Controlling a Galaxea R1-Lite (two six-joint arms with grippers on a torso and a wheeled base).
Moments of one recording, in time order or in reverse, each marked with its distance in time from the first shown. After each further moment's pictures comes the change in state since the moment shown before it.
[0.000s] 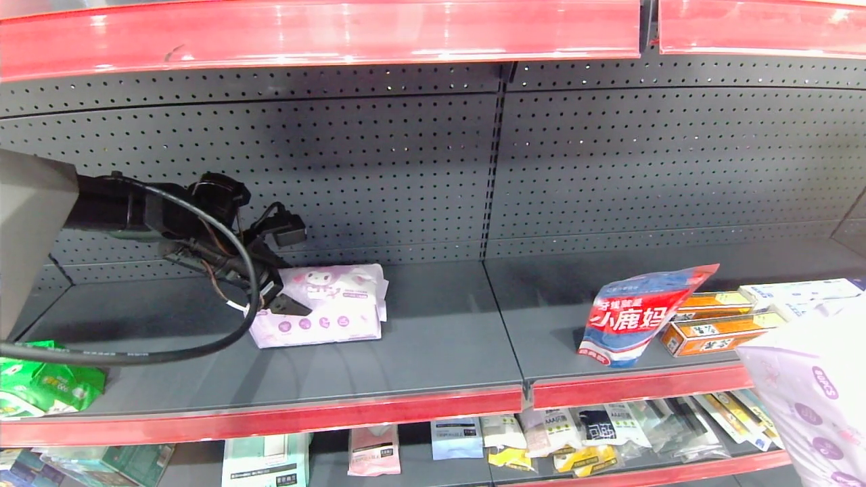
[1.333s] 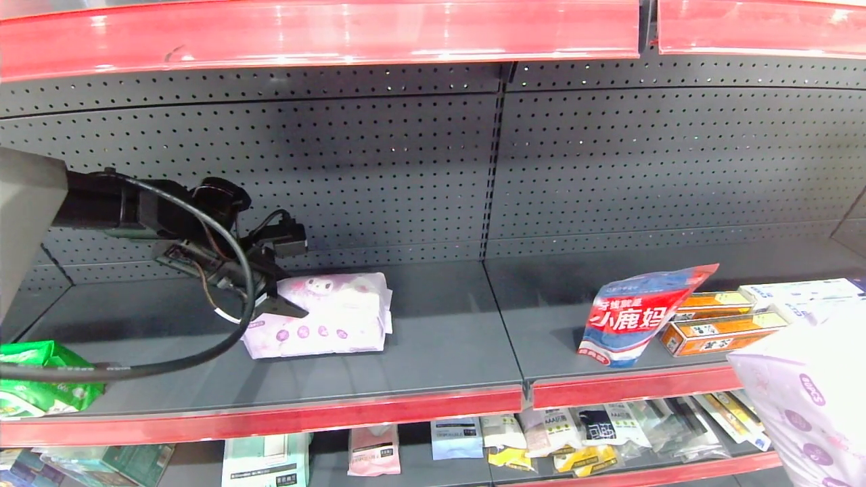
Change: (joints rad) left arm -0.010 -0.037 0.030 0.096 -0.078 0.178; right arm 0.000 -0.001 0.024 0.000 0.000 0.001
